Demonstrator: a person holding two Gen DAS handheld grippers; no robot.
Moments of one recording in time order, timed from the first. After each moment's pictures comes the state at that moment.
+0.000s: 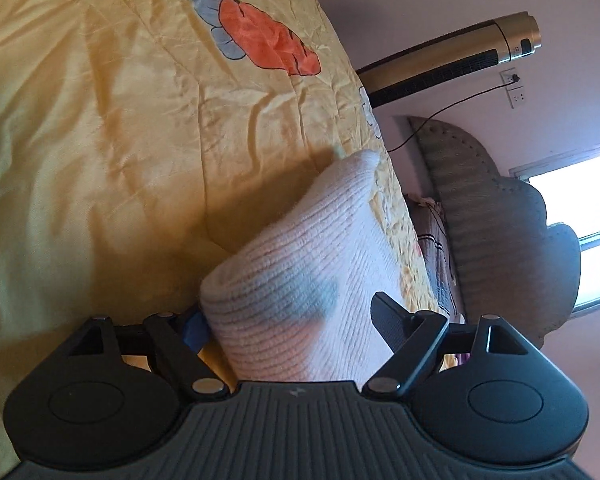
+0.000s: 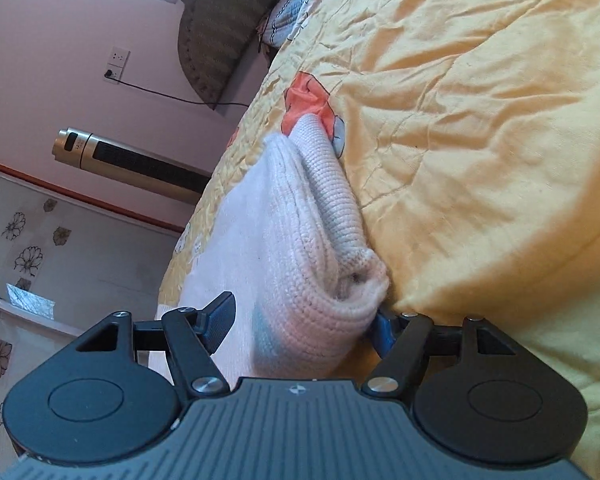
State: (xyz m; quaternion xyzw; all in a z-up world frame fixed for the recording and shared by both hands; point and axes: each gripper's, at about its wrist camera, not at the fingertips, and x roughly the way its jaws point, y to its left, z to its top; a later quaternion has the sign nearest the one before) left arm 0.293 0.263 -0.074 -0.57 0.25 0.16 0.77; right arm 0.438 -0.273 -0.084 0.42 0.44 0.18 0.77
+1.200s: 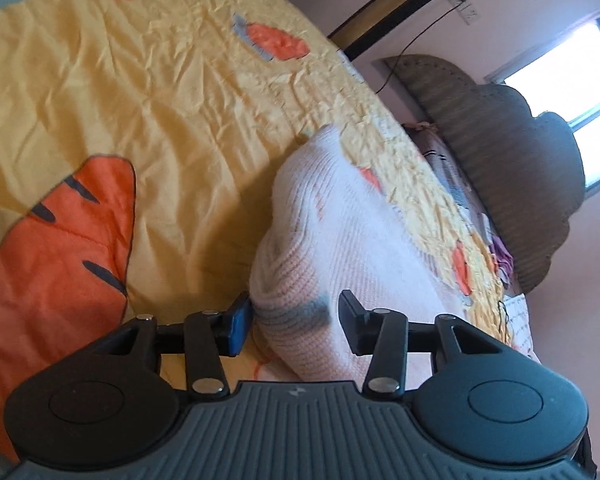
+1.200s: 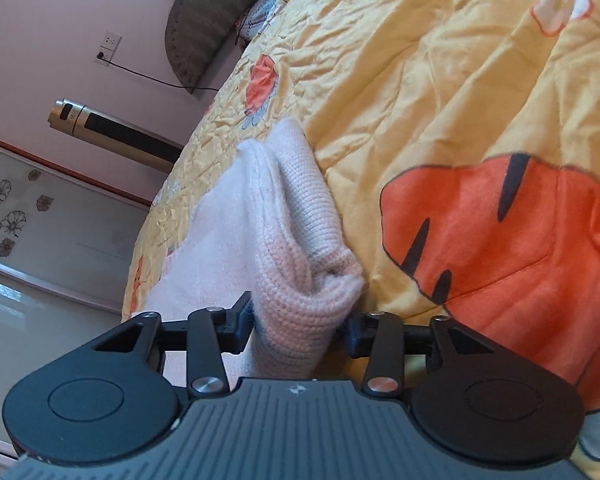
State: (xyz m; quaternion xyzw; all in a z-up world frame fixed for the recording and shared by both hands) left arm 0.093 0.229 -0.018 -0.44 0.32 0.11 0.83; right arm 0.267 -0.332 -0.049 0.37 0.46 0.15 0.79
